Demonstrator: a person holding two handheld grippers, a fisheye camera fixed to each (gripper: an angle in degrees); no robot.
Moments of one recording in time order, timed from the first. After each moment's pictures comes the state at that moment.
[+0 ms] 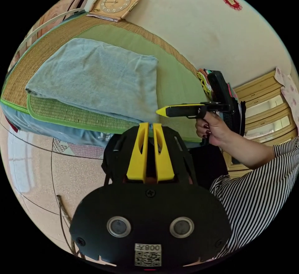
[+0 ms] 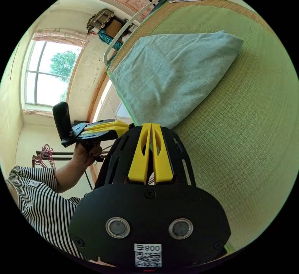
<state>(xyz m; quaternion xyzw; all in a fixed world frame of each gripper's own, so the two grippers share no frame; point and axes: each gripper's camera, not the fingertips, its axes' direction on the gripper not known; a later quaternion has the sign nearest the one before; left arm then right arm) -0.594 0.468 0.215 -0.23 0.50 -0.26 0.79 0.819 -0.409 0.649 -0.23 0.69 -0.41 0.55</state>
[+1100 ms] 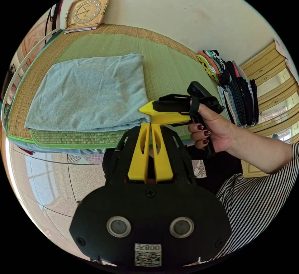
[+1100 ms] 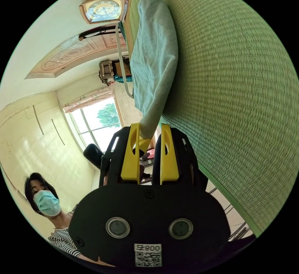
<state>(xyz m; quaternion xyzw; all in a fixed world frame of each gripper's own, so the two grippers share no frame) -0.585 0.452 0.204 -0.24 0.46 -0.17 0.84 0.771 -0.504 0.542 -0.17 0.49 -0.23 0.83</state>
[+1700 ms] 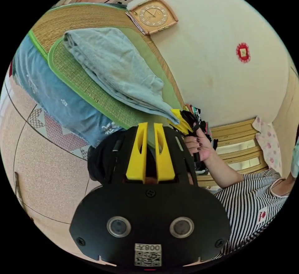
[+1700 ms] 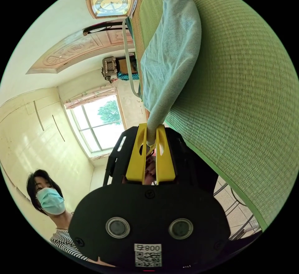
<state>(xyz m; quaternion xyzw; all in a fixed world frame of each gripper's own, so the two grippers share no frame) -0.728 0.605 0.265 -0.17 0.54 -0.48 0.67 0.759 -0.490 0.568 -0.19 0.48 -0.24 0.82</state>
